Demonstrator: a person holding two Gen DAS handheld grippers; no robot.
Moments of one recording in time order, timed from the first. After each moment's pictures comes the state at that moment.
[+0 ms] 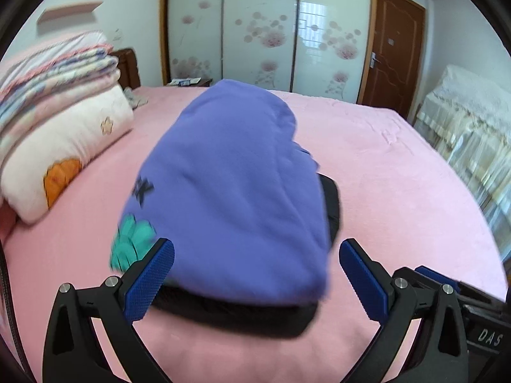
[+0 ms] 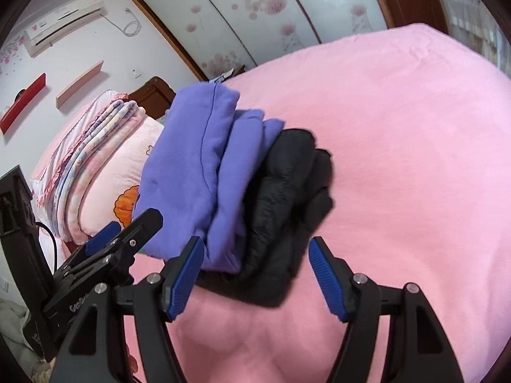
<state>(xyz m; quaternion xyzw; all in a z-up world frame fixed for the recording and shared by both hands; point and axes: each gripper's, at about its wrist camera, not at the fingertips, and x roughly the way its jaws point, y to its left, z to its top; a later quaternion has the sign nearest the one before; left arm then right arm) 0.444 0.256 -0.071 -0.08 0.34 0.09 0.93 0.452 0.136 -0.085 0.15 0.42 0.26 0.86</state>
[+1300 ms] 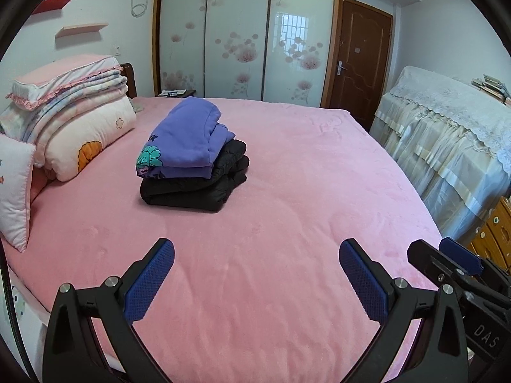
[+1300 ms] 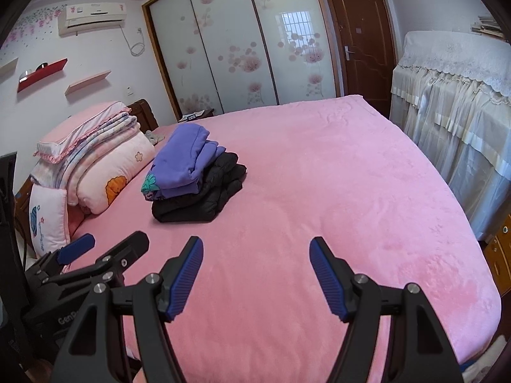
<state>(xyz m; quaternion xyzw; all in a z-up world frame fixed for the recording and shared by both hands) 0.101 0.044 0.030 -0.06 0.32 0.06 0.94 0.127 -0.063 0.035 0.05 0.32 0.16 0.93</state>
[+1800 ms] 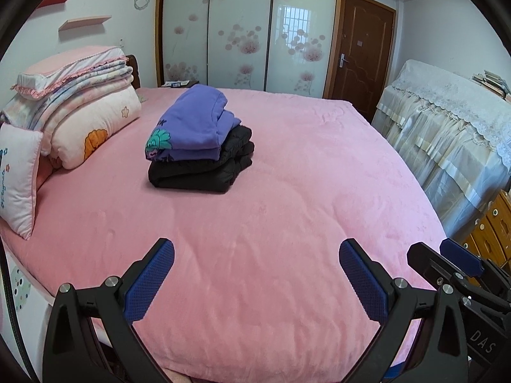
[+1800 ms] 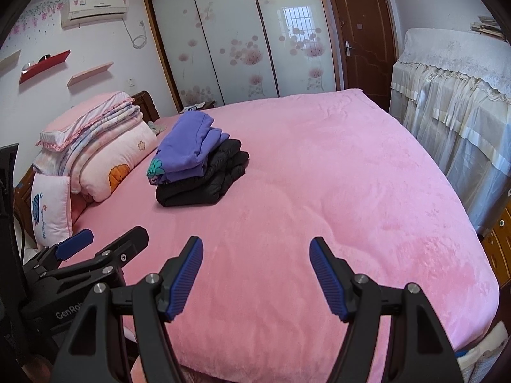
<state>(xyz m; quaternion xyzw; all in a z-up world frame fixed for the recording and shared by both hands) 0.072 0.055 0.018 -0.07 0.34 0.06 0.94 0.093 -0.059 0.025 0.04 0.34 0.16 0.93</state>
